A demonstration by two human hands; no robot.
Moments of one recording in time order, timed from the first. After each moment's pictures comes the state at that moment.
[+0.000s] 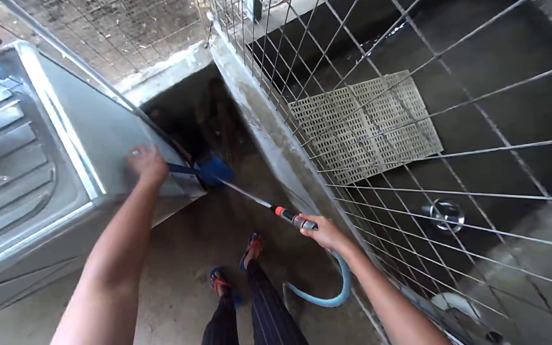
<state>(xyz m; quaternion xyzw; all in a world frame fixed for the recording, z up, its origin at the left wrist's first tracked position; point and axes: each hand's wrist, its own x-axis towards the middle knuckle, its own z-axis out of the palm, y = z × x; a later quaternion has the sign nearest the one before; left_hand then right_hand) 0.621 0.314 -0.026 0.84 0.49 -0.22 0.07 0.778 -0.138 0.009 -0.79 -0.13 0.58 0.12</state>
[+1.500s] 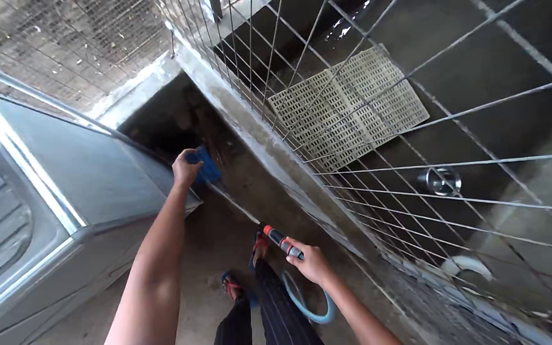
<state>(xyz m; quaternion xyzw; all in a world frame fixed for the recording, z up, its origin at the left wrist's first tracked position) 0.702 0.237 -0.054 0.79 0.46 -0.05 0.40 0.686 -0.169 0.011 -0.79 -0.06 0.59 0.17</state>
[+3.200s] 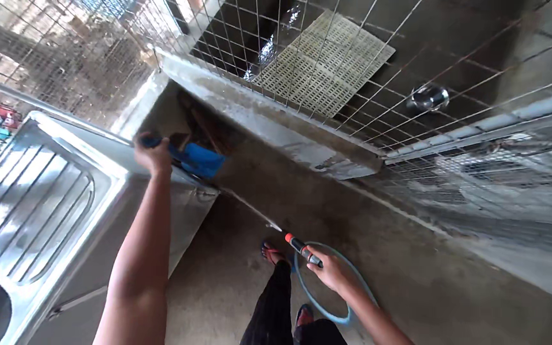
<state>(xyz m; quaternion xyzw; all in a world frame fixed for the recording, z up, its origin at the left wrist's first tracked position) 0.575 0.227 0.063 0.76 0.42 0.21 0.44 0.387 -0.252 -0.005 -0.82 0.02 0.53 0.23</state>
